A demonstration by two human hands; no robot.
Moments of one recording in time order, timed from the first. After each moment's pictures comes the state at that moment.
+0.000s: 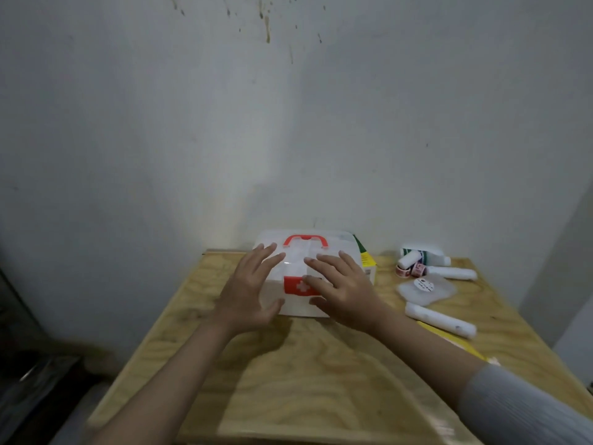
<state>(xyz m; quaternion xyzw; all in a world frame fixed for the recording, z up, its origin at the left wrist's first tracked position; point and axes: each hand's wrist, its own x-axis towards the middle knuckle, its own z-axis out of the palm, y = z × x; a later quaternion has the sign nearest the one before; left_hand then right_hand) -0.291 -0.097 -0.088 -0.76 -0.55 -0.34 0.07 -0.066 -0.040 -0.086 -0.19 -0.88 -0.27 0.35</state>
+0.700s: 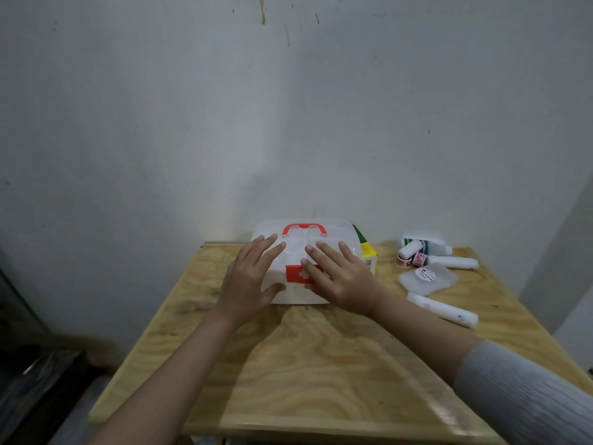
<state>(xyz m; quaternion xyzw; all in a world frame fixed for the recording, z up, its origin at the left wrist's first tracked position) -0.290 -0.082 -0.098 -0.75 -0.55 -0.34 0.15 -0.071 -0.023 -0.090 -0.15 -0.84 -0.40 0.34</state>
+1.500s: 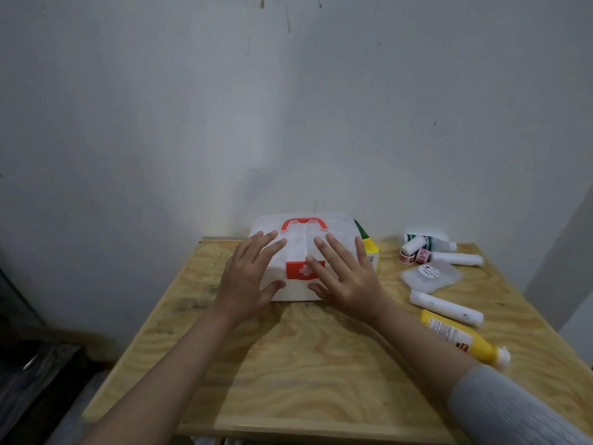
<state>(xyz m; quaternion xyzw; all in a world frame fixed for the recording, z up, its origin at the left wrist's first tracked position) -0.290 -0.079 -0.100 -0.74 -0.56 -0.34 0.15 -0.070 -0.019 -0.114 -0.22 -0.80 -0.38 0.41</state>
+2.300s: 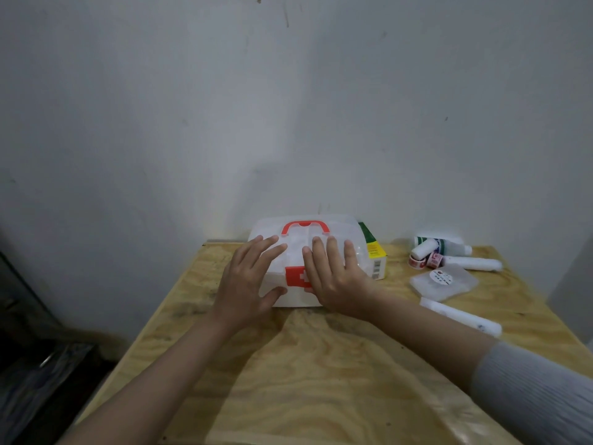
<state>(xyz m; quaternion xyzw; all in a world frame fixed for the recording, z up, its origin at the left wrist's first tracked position) -0.290 -0.077 -0.102 -0.74 -0.56 -0.34 0.15 -0.082 -0.007 -0.103 -0.18 -0.77 -0.57 0.24</state>
